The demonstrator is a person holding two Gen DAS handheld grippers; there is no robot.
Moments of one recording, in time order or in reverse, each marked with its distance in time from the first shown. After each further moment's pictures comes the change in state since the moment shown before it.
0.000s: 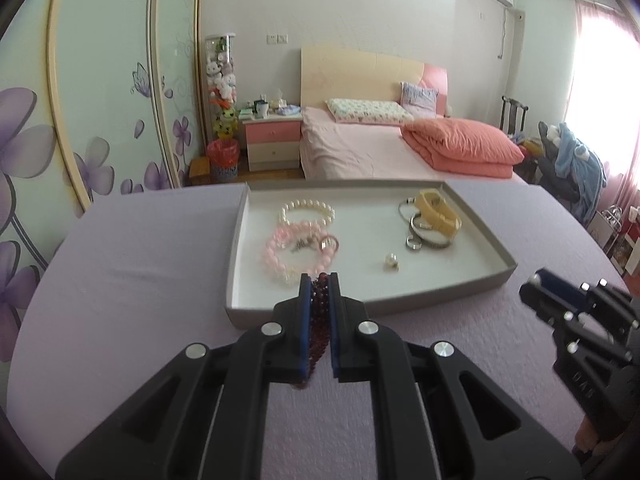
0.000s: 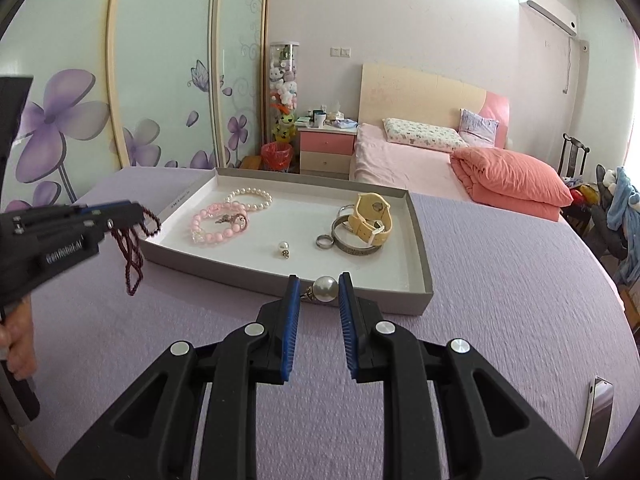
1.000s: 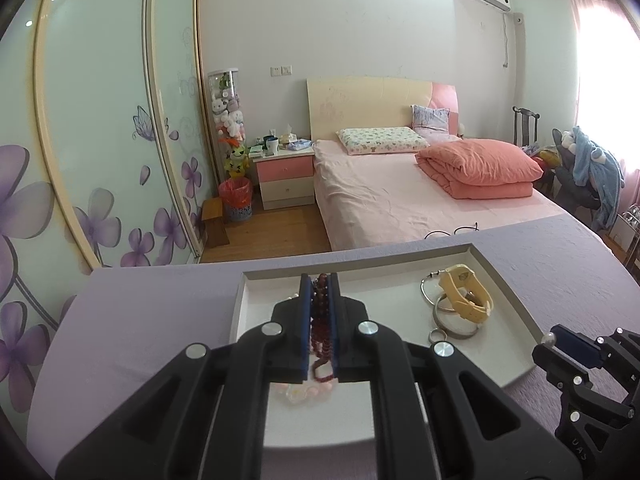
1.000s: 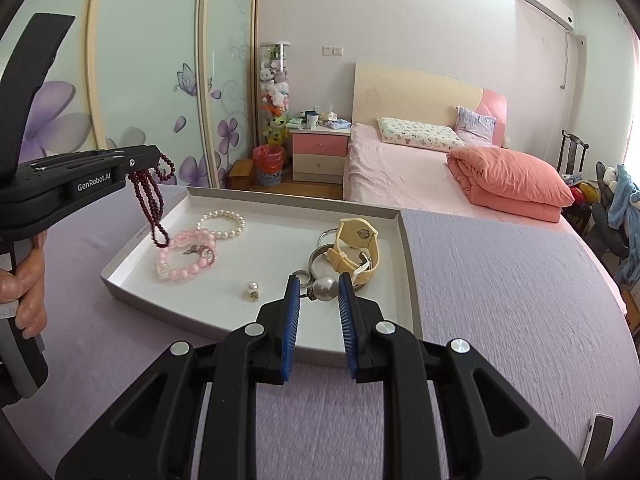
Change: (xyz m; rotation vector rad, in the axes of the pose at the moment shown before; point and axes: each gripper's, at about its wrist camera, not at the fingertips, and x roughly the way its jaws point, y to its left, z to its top) left arm 0.065 -0.019 0.078 0.060 -0.093 0.081; right arm 0.043 -0.023 0.033 0.024 0.005 -0.012
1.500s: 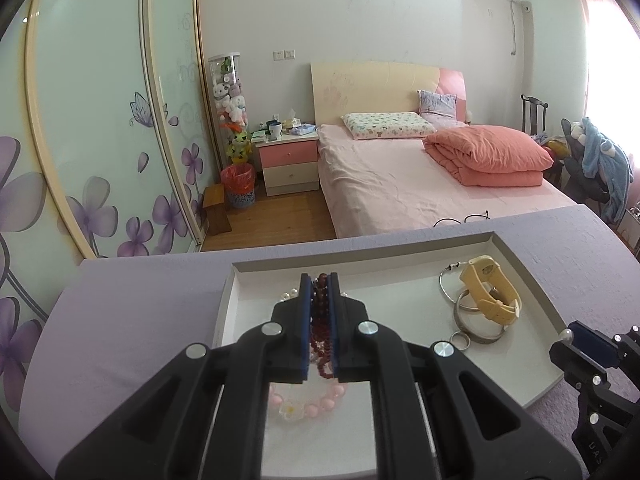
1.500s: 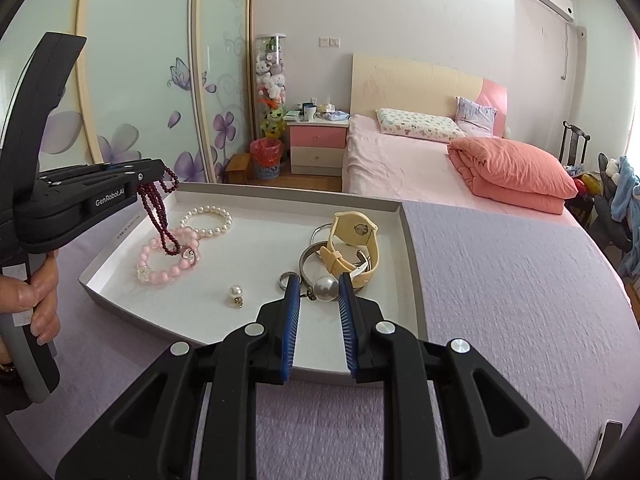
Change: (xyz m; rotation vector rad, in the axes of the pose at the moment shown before) left arm 0.047 -0.004 -0.008 0.000 0.049 0.021; right arm 0.024 -0.007 0.001 0.017 0.027 0.002
